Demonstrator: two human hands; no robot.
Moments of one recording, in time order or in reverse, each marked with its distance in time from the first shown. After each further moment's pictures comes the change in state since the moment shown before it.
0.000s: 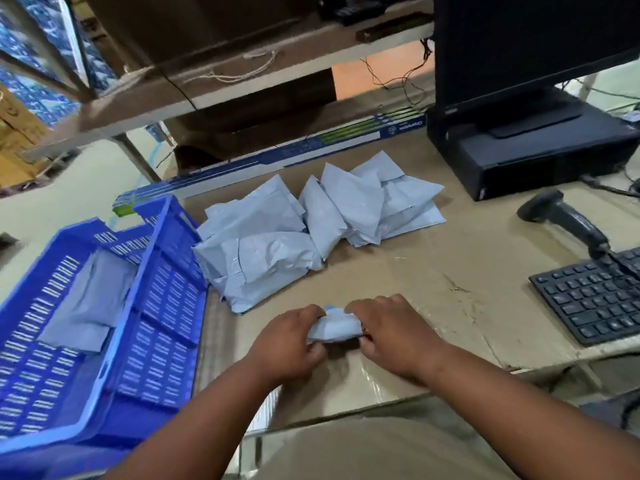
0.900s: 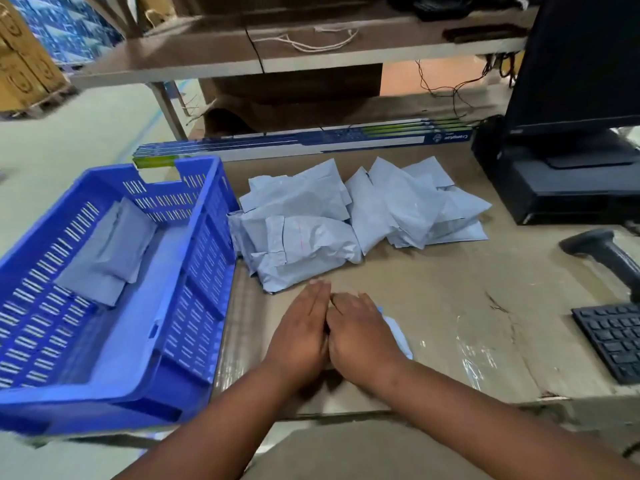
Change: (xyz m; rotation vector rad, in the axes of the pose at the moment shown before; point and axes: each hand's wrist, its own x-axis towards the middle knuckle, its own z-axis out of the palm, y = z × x) left_hand -0.035 -0.047 0.026 -0.094 0.297 -0.060; right_hand 0.060 -0.120 0.041 -0.096 0.000 -0.021
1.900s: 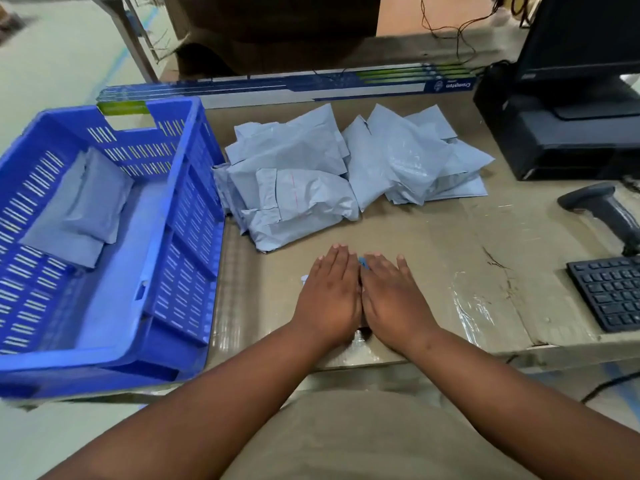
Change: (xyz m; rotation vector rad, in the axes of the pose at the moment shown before) left_hand 0.014 0.034 0.034 0.227 -0.136 0.075; right_hand -0.036 0.045 0.009 -0.035 -0.076 0.190
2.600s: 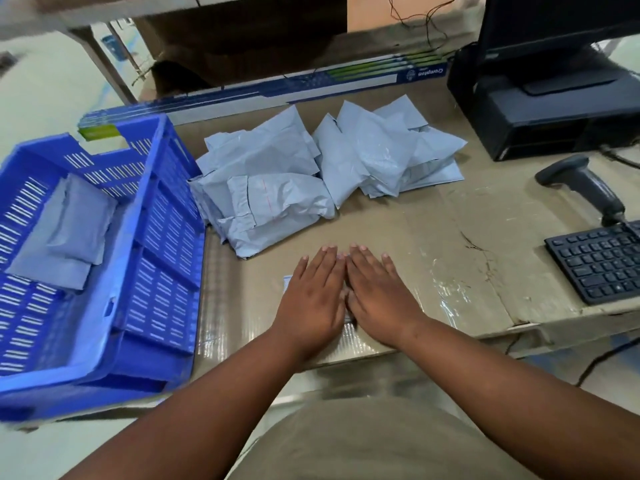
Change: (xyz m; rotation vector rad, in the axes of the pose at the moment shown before) left_hand -0.010 0.009 -0.007 0.045 0.054 0.128; right_hand -0.010 0.022 0.003 0.036 -0.061 -0.027
